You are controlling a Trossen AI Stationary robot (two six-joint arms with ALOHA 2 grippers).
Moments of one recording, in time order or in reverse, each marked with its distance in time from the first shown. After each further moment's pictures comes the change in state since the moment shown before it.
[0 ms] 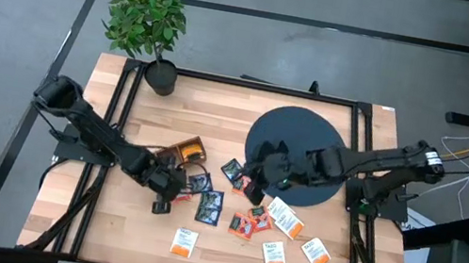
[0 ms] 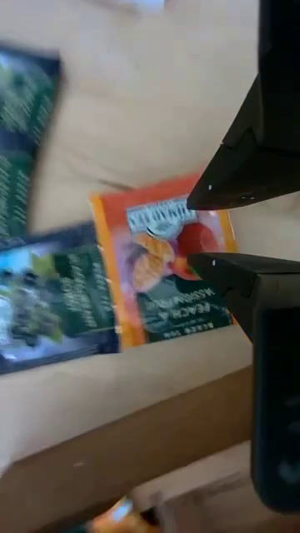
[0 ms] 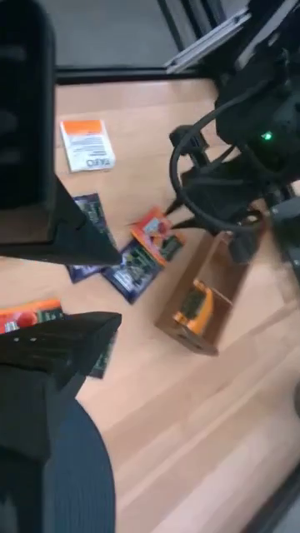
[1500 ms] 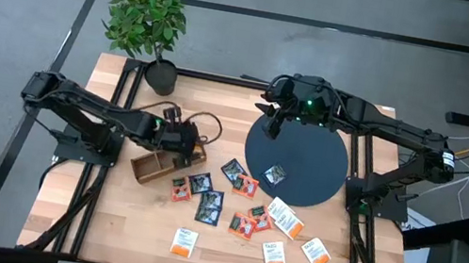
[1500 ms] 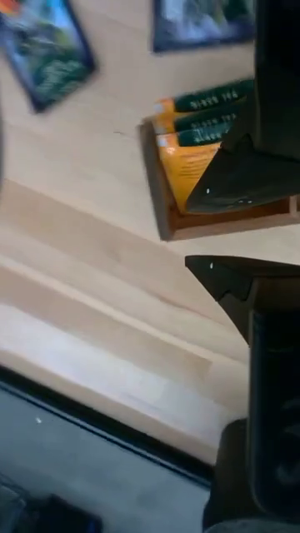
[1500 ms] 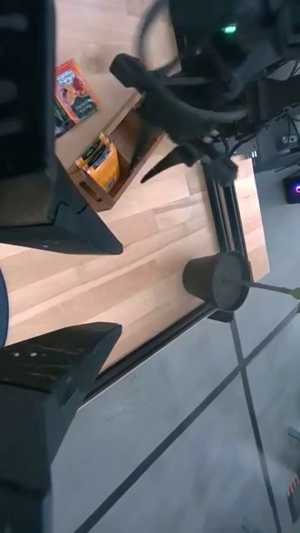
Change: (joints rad) left arm 0.335 -0.154 0.152 -0.233 -0.374 0.255; right arm -0.448 -0.122 0.001 0.133 -0.130 -0.514
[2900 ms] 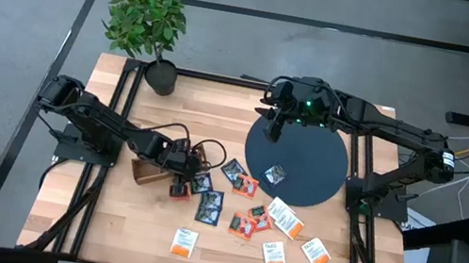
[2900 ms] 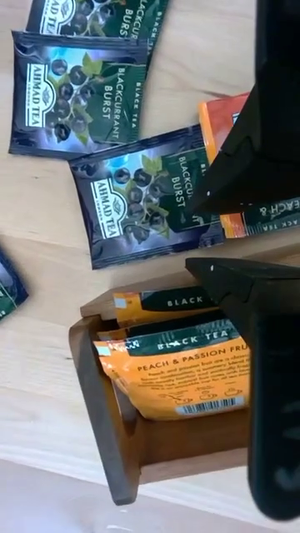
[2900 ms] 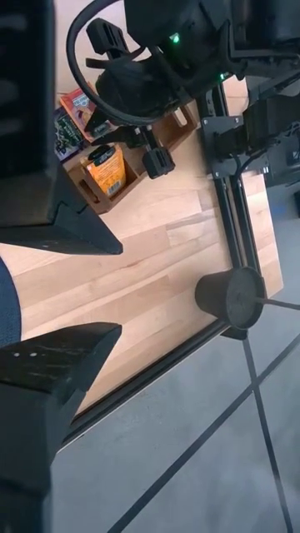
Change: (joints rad) left arm -0.106 0.169 -0.081 0.253 0.369 -0.015; right arm 0.000 0.000 0.001 -0.034 -0.051 0.020
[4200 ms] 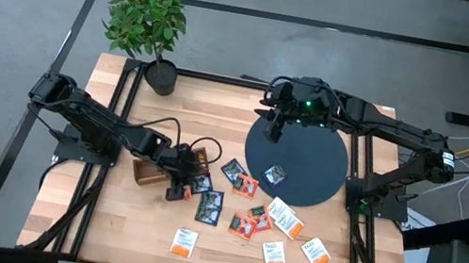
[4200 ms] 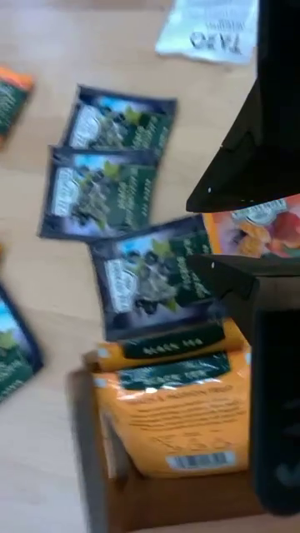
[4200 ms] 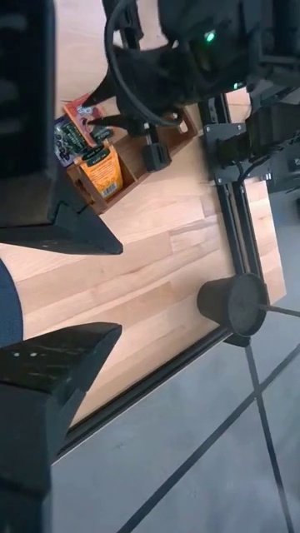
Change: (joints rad) left arm 0.000 -0.080 -0.050 0.097 0.170 -0.061; right arm 0.000 0.000 -0.002 -0.004 -0.021 0.007
